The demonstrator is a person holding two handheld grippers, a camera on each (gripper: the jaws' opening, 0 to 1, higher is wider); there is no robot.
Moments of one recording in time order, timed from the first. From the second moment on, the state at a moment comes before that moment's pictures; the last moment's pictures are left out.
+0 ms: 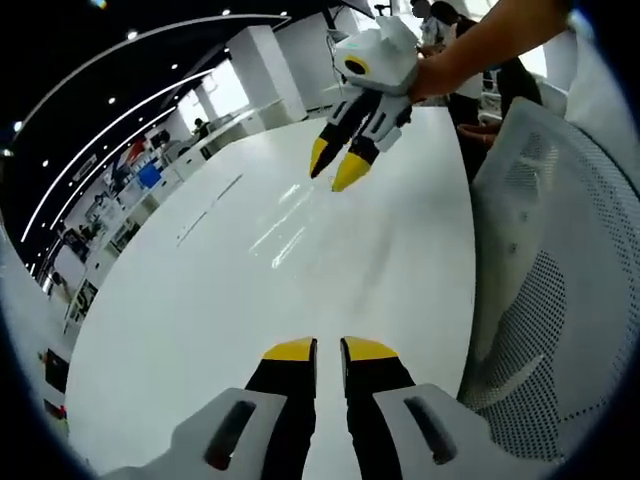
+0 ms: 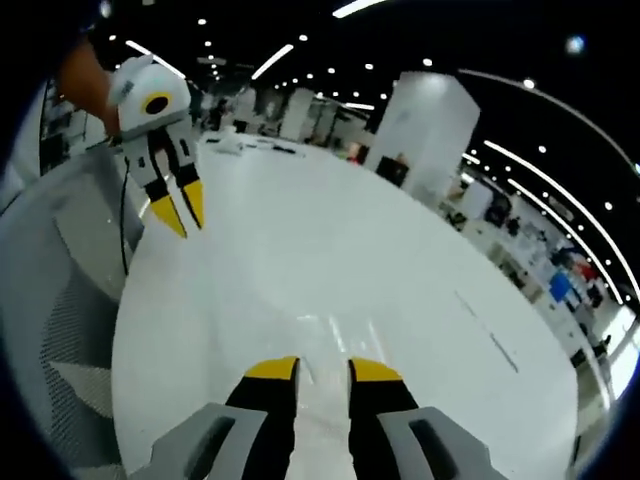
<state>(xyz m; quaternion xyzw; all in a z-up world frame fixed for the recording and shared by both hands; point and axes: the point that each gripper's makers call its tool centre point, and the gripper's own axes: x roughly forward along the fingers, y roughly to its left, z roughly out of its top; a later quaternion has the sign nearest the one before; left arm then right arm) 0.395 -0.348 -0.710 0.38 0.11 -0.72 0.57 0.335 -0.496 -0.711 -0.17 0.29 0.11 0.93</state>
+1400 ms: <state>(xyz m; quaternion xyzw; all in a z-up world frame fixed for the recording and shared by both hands) 0.411 -0.354 -0.704 0.37 0.11 -0.72 0.58 0.335 -0.514 -0.732 -0.07 0.34 0.04 0.94</state>
